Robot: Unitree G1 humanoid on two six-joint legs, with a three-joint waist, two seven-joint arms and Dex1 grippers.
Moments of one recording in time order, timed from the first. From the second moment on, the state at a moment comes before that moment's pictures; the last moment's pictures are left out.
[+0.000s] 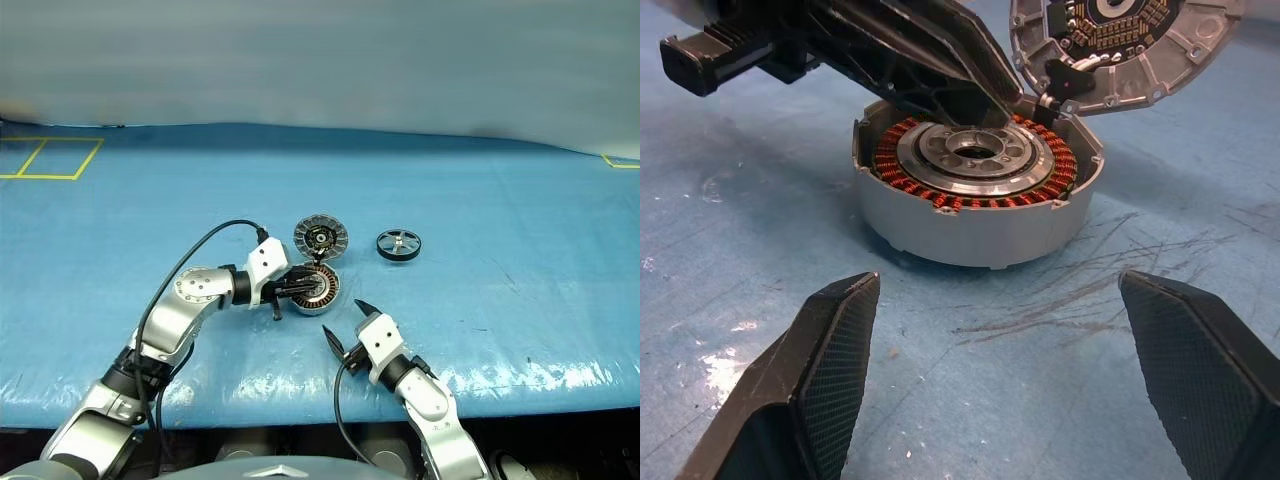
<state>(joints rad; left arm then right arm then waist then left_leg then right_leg) -0.38 0.42 -0.33 0.03 -0.10 0.33 -0.87 0.28 -0.24 0.27 -0.23 0.00 -0.03 0.41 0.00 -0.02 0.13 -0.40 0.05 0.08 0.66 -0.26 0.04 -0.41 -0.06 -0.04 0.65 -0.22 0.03</state>
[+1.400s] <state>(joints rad) 0.11 0.37 -0.10 -0.18 -0.22 0.04 -0.75 0.03 -0.28 0.23 -0.59 0.10 0.72 0.37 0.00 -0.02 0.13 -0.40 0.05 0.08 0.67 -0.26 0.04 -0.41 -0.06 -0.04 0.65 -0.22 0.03</state>
